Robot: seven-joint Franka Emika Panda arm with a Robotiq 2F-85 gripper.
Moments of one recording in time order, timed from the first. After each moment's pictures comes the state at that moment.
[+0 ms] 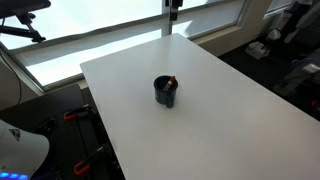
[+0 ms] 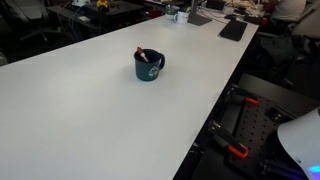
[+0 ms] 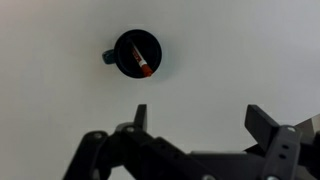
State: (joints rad) arm -0.03 -0.03 0.04 -2.06 0.10 2.09 0.42
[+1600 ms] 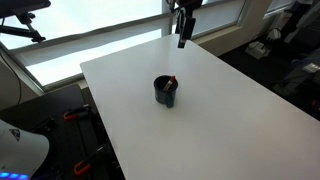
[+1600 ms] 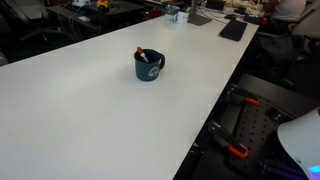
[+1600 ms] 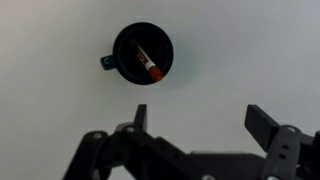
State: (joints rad) arm -0.03 0.22 0.00 -1.94 0.11 2.11 0.46
